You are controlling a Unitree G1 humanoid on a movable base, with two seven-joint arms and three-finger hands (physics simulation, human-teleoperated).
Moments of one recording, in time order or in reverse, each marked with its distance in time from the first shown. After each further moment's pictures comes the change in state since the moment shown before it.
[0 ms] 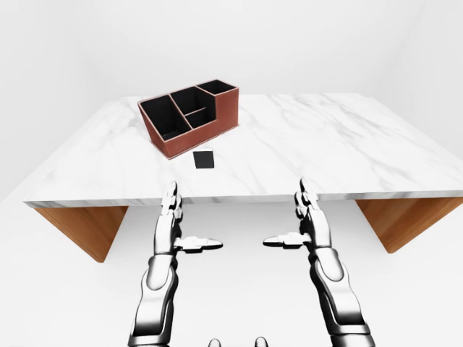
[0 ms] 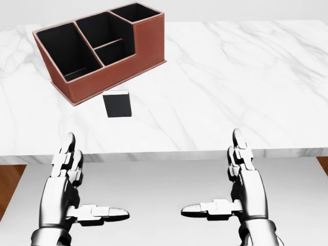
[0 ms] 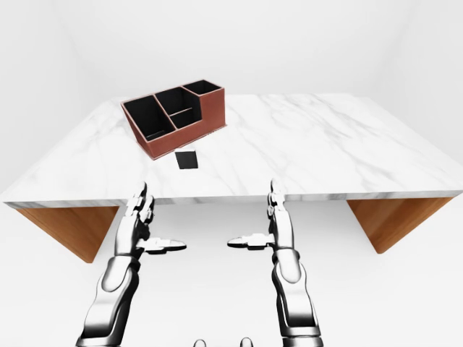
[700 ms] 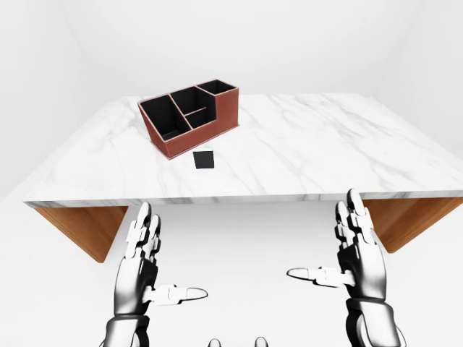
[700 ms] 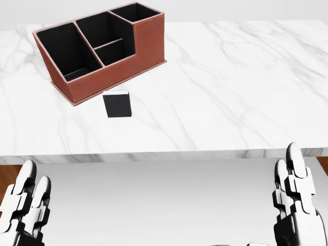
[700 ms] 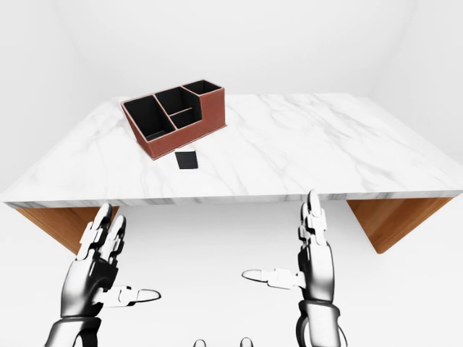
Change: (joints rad) left arm 0.479 -0.063 0.069 -0.484 -0.041 -0.086 -0.202; right arm 0.461 0.038 -0.001 -0.553 -0.061 -0.069 -0.025
